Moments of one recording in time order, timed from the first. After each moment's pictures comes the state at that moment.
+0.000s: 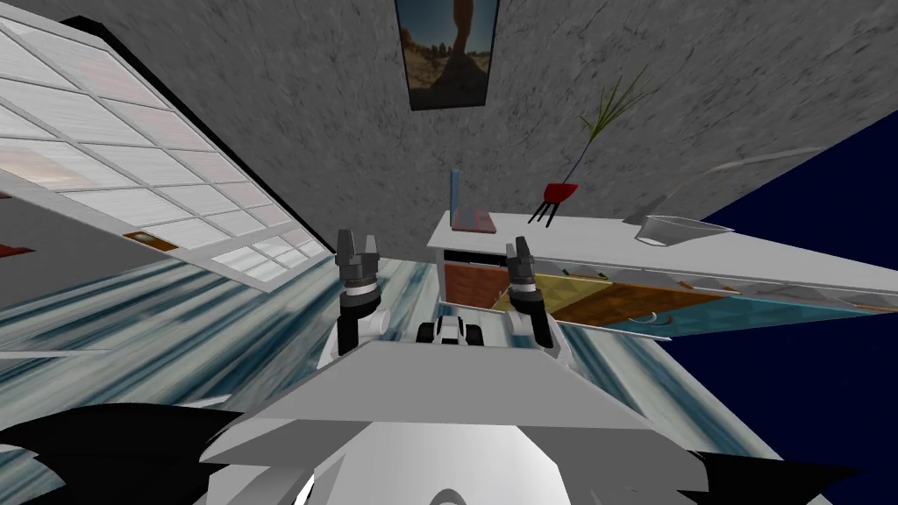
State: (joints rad) left arm 0.46 0.02 0.03 -2.28 -0.06 -0.63 -0.01; right arm 0.36 -0.14 0.07 -2.15 0.09 -0.49 0.10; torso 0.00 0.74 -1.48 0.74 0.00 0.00
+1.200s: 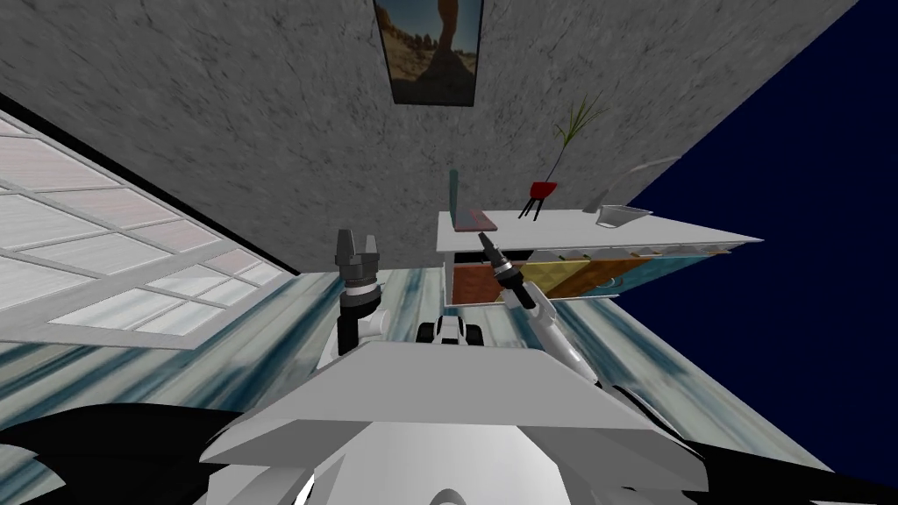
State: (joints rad) left arm 0.46 0.02 0.03 -2.28 -0.06 -0.63 -0.01; right arm 0.01 -0.44 0.21 -1.91 0.19 -0.38 0.06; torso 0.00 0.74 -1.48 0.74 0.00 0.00
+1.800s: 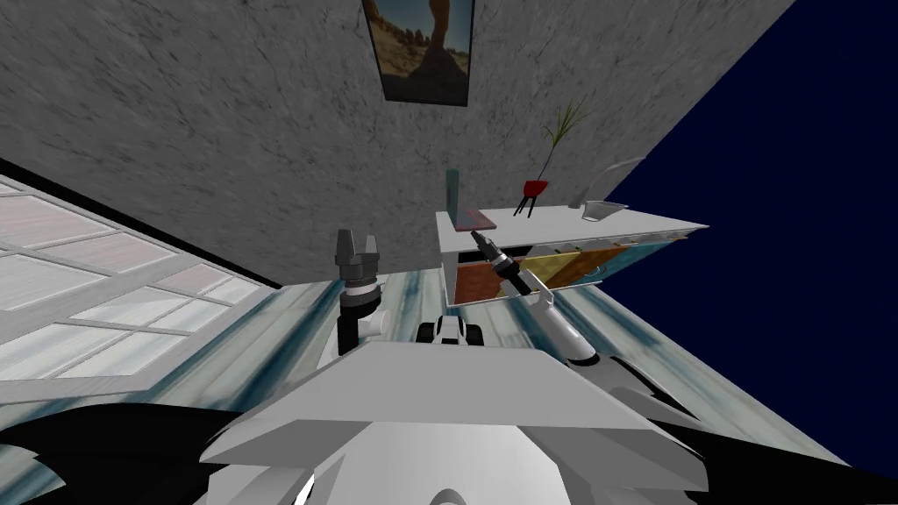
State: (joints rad) left arm 0.46 0.02 0.03 -2.28 -0.06 -0.63 -0.01; right arm -0.15 -0.55 0.28 -1.81 0.25 -0.33 0.05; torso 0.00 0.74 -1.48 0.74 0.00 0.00
